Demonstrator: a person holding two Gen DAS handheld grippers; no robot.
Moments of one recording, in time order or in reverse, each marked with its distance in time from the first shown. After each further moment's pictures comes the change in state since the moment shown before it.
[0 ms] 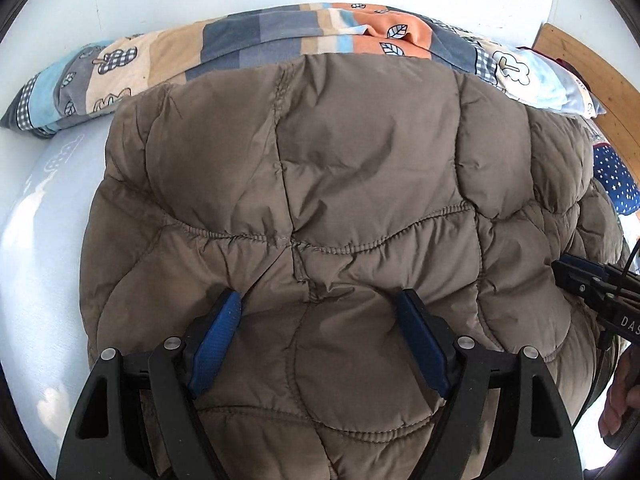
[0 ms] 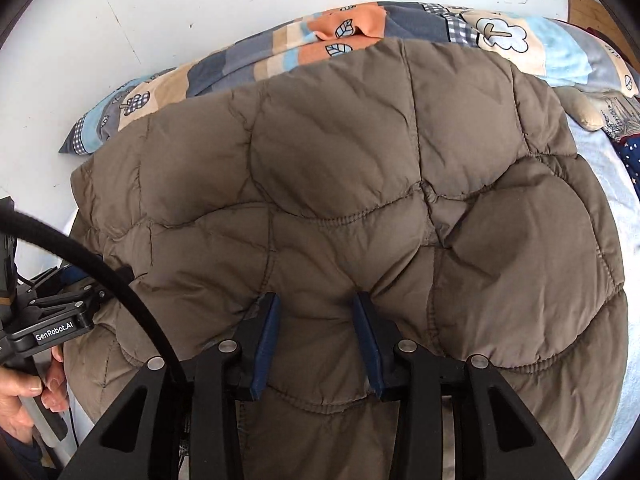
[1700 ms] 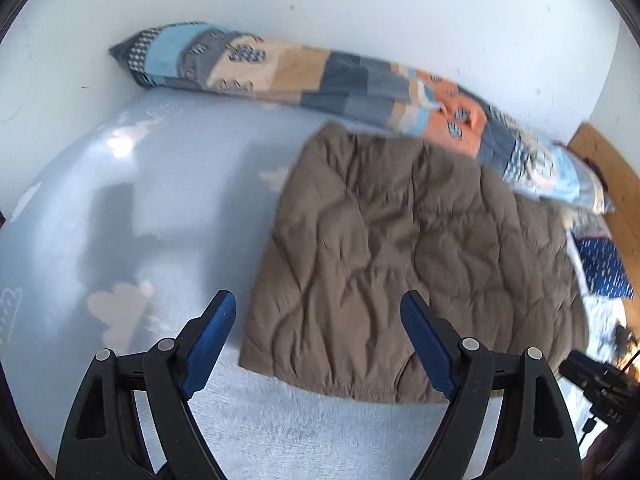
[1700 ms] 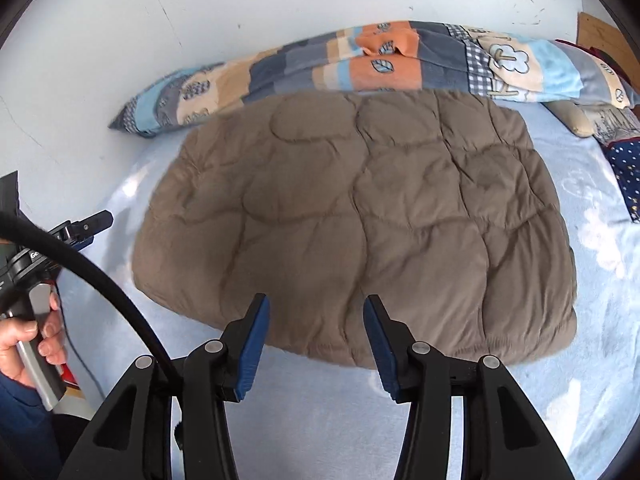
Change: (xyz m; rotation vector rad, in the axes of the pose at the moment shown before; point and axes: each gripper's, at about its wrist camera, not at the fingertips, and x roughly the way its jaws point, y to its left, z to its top) left arm -0.124 0.078 -0.076 -0.269 -0.122 0.066; right arm -0.100 0.072 -0.074 -0.051 -0.009 0.027
